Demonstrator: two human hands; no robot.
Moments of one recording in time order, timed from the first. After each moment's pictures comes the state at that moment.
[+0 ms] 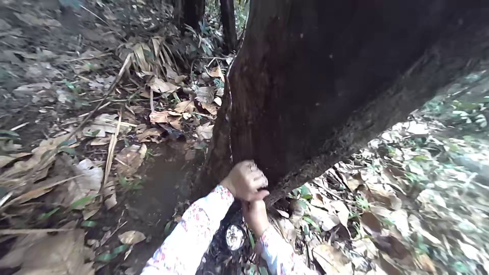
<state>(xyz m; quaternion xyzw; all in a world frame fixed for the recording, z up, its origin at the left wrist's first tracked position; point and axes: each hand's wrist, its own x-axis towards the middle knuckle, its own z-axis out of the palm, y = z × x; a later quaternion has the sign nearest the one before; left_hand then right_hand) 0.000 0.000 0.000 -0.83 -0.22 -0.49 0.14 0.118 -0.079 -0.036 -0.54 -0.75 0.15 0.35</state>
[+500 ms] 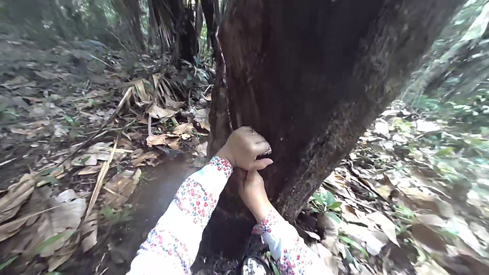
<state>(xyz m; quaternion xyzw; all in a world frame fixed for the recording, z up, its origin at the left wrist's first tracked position) -0.019 0.064 -0.046 -0.83 -0.11 -0.46 0.28 0.079 -0.016 -0.121 -0.48 -0.73 0.07 0.48</state>
